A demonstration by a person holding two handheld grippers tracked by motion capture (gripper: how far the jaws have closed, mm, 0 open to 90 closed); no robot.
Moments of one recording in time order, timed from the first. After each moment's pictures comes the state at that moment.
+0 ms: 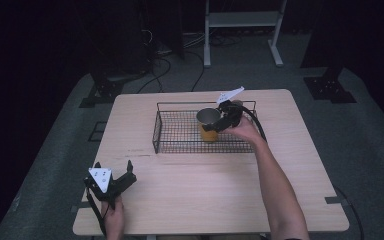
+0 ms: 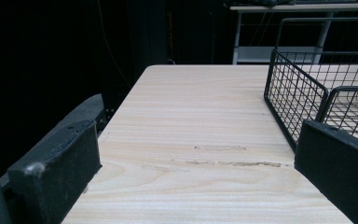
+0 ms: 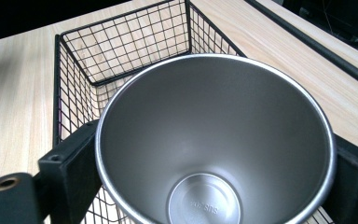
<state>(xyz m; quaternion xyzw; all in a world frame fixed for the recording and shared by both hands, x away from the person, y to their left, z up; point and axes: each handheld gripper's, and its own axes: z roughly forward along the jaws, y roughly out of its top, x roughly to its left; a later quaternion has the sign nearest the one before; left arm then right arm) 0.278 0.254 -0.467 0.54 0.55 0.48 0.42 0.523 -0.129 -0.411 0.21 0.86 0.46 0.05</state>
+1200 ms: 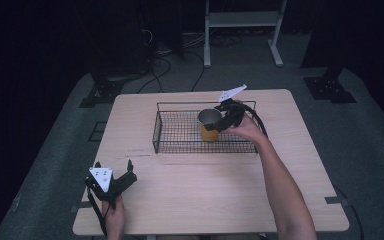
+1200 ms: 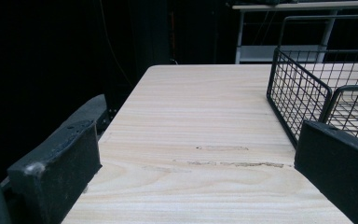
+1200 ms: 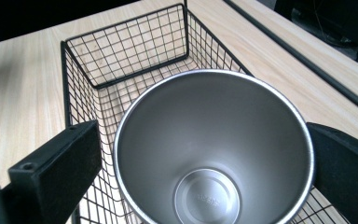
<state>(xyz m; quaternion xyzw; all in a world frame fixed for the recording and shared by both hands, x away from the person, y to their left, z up) 0.279 0.252 -0.467 0.54 0.55 0.48 0.42 0.516 -0.134 -0.397 0.22 0.86 0.46 0.06</state>
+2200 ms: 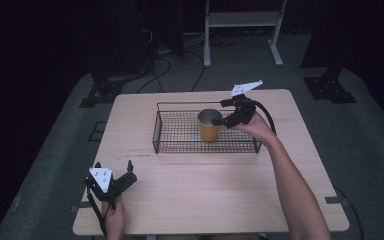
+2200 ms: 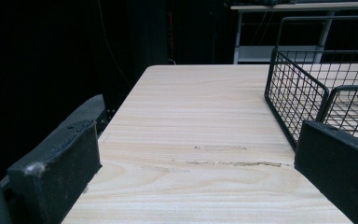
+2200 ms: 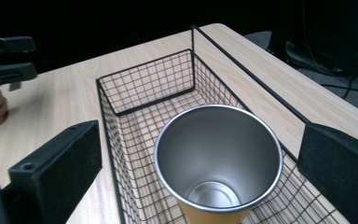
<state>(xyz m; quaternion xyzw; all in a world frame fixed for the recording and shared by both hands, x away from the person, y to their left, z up) 0.278 0.253 -0.467 0.54 0.55 0.48 0.42 0.496 -0.160 -0.366 0.21 0.83 0.51 0.07</state>
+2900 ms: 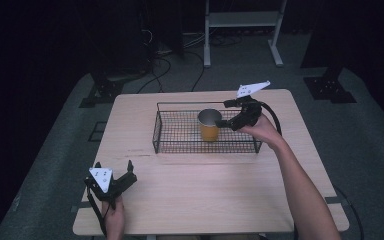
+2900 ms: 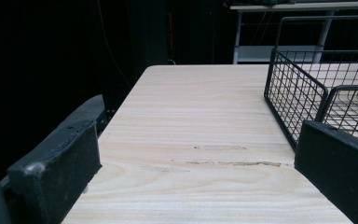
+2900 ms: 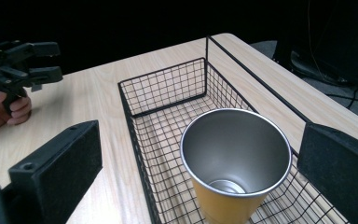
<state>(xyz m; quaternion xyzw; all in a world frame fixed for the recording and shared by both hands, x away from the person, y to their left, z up) 0.278 0.253 -0.467 0.54 0.55 0.48 0.42 0.476 -0.172 -0.353 0.19 0.83 0.53 0.07</state>
